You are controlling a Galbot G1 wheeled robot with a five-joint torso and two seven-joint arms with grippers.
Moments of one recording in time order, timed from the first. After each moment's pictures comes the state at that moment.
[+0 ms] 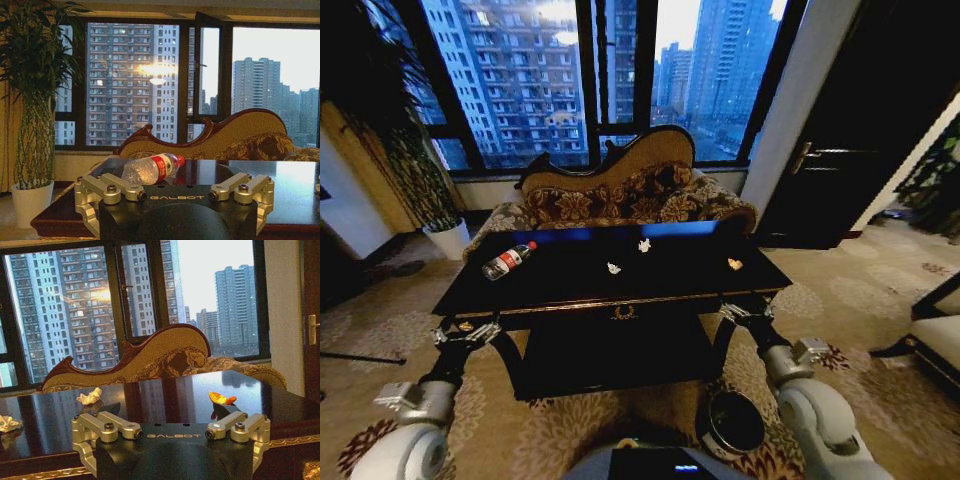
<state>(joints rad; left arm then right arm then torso) 1.83 -1.25 -0.98 -2.26 -0.55 0.03 0.05 -1.60 1.24 0.75 2.21 0.52 -0.22 0.00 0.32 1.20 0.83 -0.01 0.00</state>
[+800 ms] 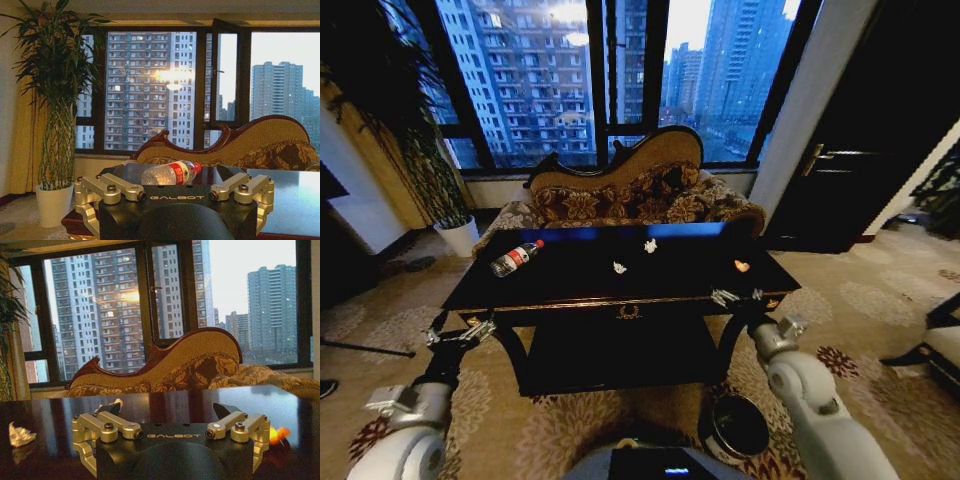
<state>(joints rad) 1.85 -1.29 -1.00 -2.31 -0.54 0.02 0.02 -1.37 1.09 0.65 2.09 0.60 -0.26 0.00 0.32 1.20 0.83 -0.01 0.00</state>
